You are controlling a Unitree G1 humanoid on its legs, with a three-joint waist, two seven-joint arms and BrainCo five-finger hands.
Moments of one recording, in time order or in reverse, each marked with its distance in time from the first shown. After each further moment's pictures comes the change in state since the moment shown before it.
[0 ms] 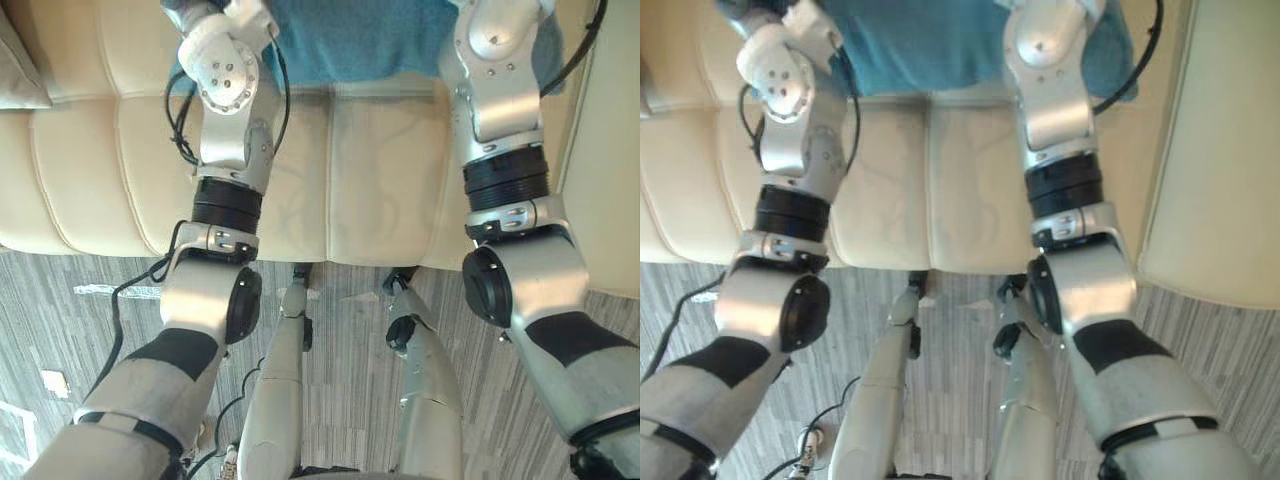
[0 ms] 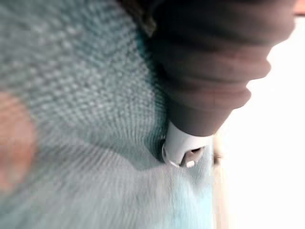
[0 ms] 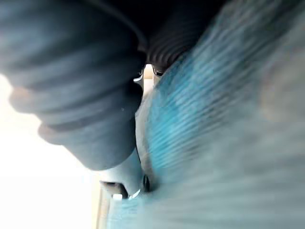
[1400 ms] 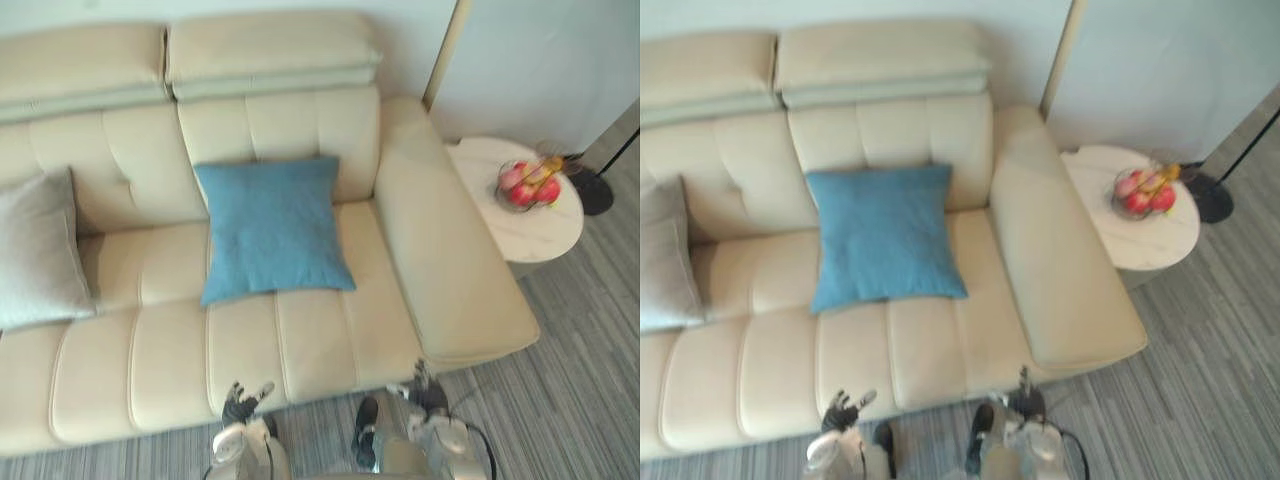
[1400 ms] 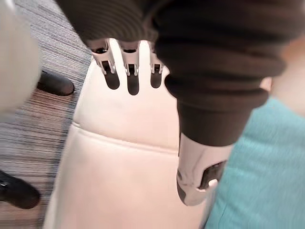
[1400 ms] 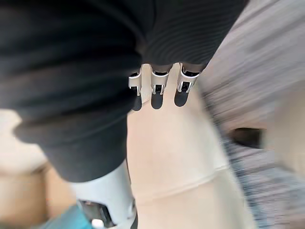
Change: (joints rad) left arm 1.392 -0.174 0.050 0.305 0.091 0.074 -0.502; right arm 1.565 0.238 -0.080 0.245 0.067 0.015 0.525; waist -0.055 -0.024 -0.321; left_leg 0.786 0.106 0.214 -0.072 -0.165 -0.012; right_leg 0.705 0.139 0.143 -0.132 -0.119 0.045
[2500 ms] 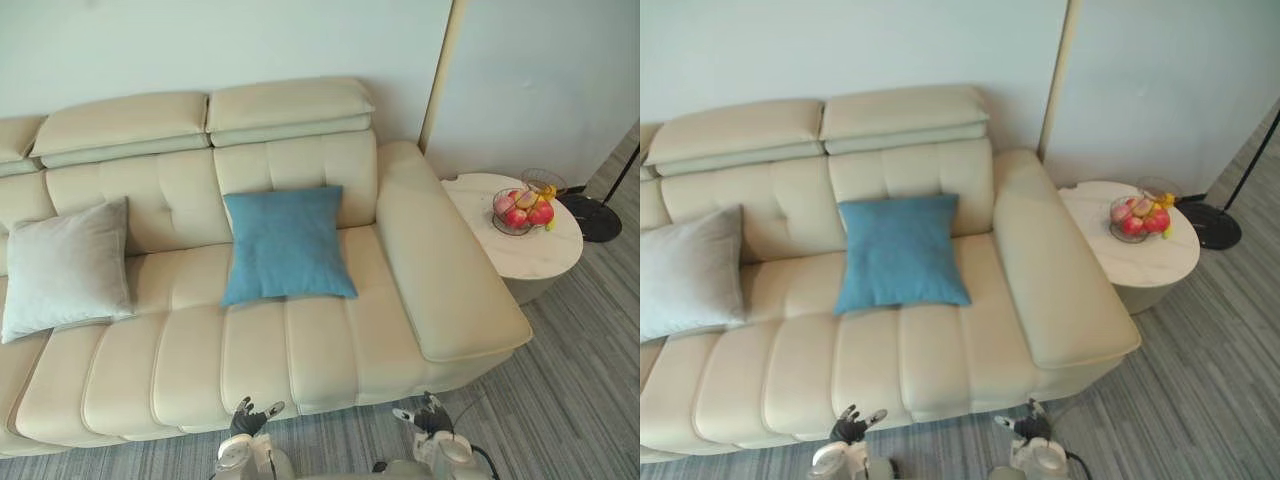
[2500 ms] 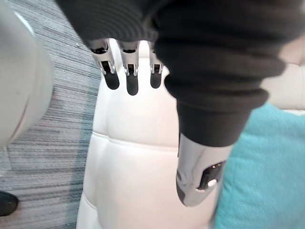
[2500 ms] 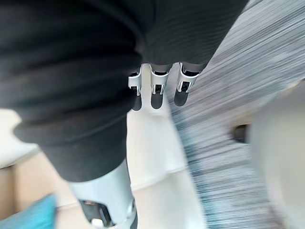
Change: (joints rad) left arm -0.021 0.005 -0.016 0.048 0.079 0.037 -0.018; right arm -0.104 -0.050 -0.048 0.203 -0.001 0.044 -0.003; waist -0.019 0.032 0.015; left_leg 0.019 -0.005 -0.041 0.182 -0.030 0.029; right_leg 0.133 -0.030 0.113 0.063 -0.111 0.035
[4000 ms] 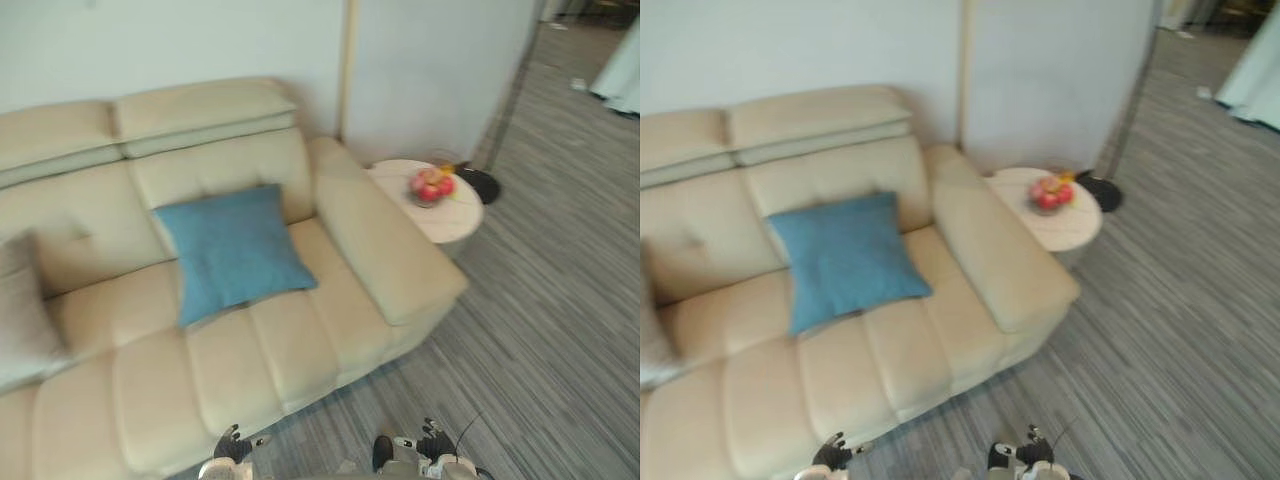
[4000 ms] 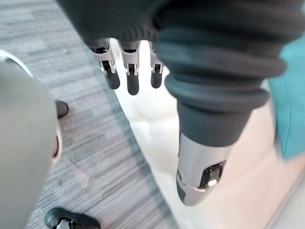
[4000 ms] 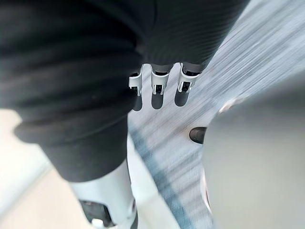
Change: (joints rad) left arm 0.021 0.105 -0.036 0.098 0.119 0.013 -0.046; right arm 0.009 0.007 0.041 0.025 -0.116 0.014 0.030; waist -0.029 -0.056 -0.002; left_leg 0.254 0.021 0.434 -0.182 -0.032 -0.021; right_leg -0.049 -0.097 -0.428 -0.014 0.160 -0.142
